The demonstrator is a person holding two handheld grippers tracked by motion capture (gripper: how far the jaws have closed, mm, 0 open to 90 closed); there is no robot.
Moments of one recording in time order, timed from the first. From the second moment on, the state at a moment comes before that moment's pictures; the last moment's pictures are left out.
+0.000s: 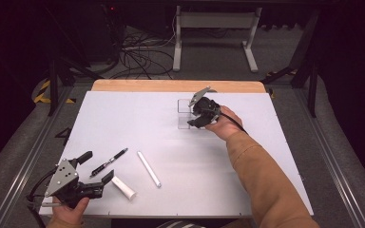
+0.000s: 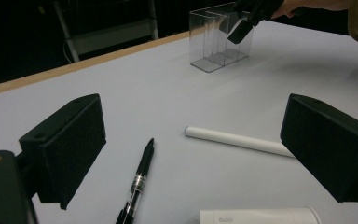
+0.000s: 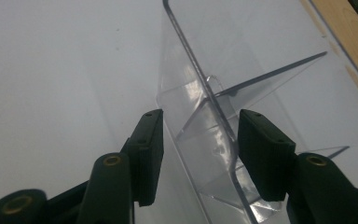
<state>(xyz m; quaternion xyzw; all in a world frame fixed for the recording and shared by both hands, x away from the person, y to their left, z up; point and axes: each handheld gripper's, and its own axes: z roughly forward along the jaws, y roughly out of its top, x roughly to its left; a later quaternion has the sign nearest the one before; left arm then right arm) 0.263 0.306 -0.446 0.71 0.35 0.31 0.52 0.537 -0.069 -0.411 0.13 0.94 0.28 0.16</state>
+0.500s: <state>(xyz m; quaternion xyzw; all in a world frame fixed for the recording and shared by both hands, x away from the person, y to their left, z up) 0.262 0.306 -0.446 0.71 0.35 0.31 0.52 0.537 -0.062 -0.420 0.14 0.94 0.25 0.18</state>
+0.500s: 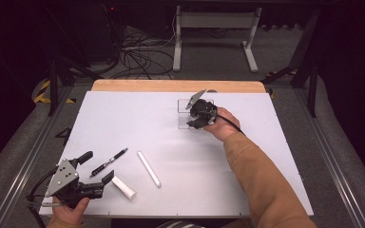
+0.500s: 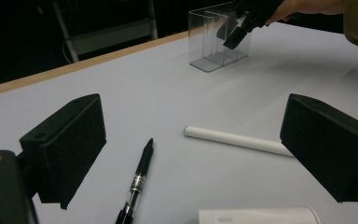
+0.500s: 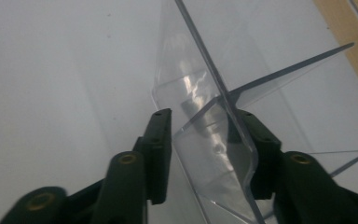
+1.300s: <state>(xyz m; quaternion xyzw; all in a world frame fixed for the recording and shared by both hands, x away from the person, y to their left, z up) 0.262 0.305 -0.446 0.71 0.35 0.31 0.52 0.488 -0.059 -0.392 0.04 0.96 0.23 0.16</state>
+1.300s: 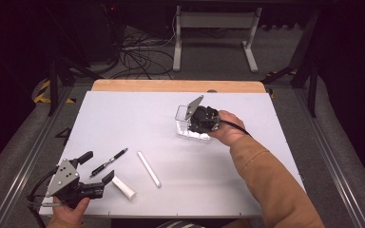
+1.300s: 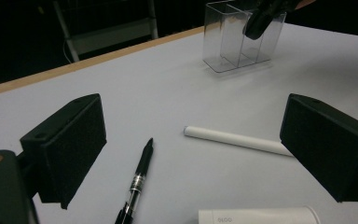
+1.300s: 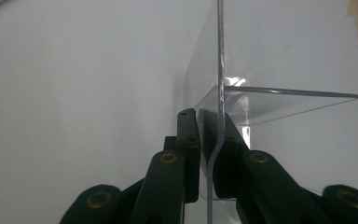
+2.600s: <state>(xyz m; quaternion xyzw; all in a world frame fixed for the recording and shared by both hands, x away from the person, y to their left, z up) 0.262 0.303 -0.446 0.72 0.35 0.31 0.52 0.426 -0.021 -0.390 -0.02 0.96 0.25 0.10</state>
